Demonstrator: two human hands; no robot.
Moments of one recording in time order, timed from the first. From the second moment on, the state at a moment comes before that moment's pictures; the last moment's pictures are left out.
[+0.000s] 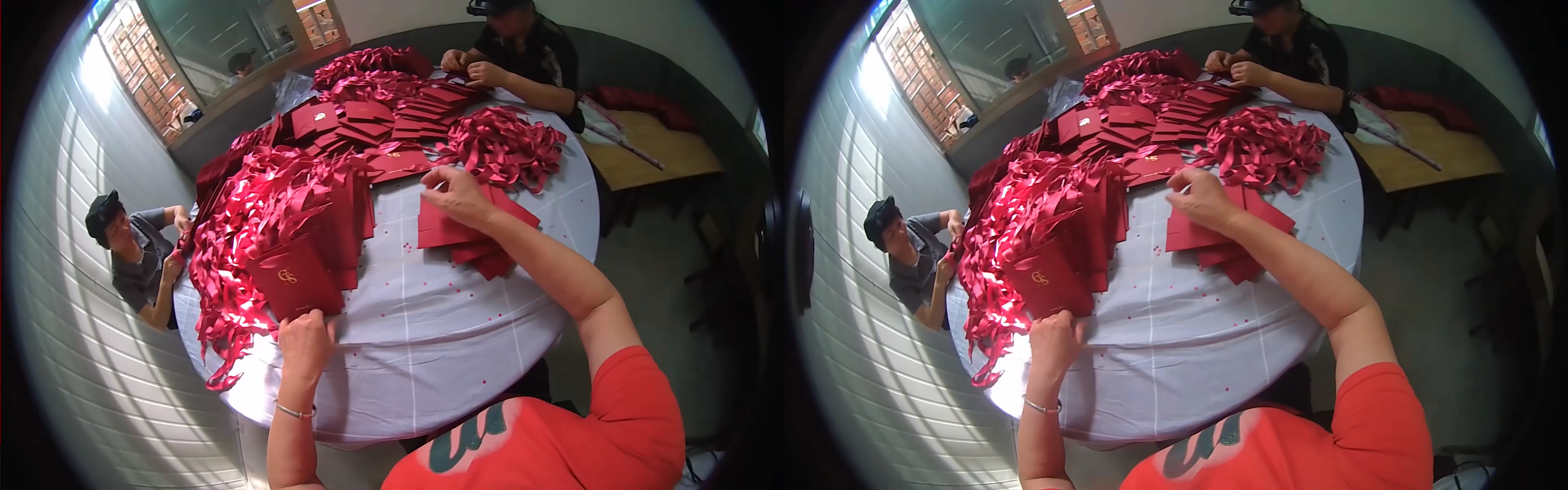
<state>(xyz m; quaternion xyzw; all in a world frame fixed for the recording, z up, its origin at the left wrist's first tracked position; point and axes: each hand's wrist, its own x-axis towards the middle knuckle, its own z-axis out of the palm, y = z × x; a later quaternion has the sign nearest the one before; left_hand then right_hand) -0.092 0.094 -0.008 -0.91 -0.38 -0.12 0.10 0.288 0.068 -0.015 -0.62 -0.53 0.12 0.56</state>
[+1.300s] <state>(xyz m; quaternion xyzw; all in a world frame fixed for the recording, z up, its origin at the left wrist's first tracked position) 0.000 0.042 -0.024 -0.89 -0.21 -0.34 -0.20 0.182 -0.057 -0.020 -0.45 -0.83 0.15 0.30</state>
